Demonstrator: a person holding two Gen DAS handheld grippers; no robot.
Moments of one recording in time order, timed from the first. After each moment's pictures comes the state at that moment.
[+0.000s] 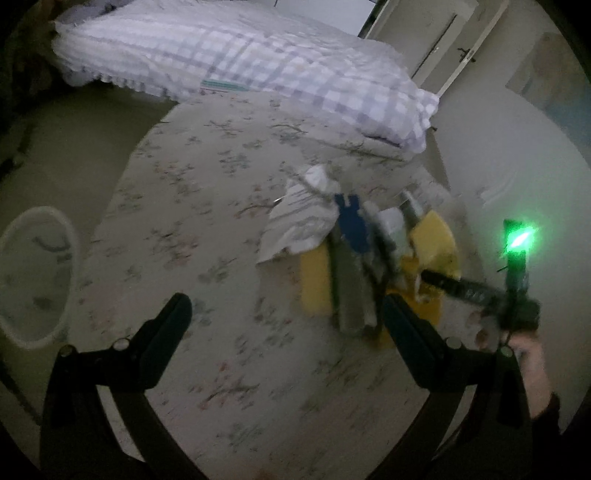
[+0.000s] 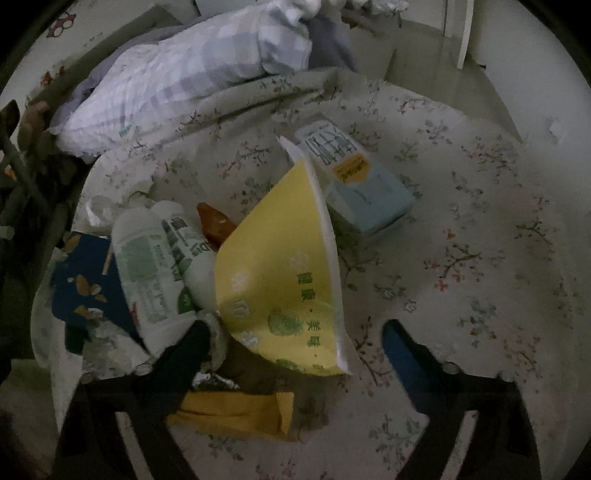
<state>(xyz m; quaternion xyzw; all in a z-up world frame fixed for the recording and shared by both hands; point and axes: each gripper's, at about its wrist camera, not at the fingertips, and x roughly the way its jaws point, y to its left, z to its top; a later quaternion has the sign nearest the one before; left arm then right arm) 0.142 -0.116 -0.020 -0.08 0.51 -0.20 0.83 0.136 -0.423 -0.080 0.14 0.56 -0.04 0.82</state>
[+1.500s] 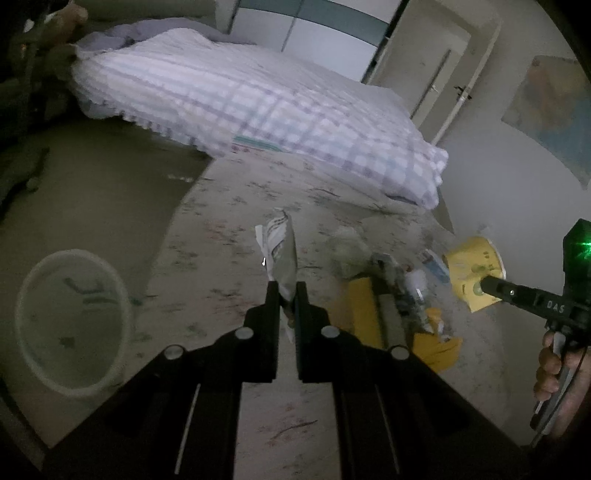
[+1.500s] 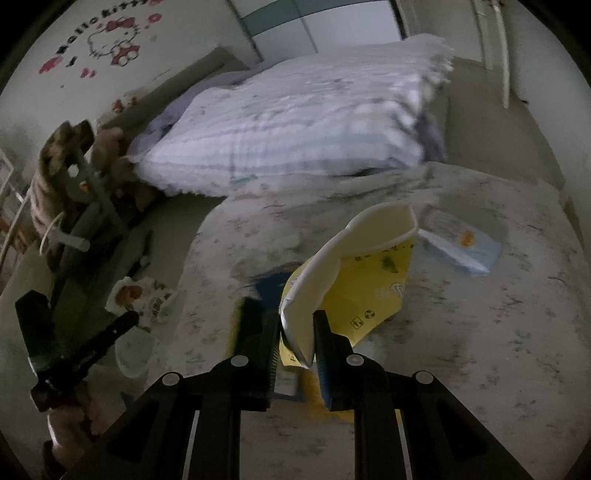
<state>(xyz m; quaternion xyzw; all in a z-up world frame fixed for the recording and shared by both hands) 0.152 -0.038 0.004 -0.10 0.42 -0.18 0.88 0.114 -0.334 0.034 0.16 0.45 0.07 0.88</state>
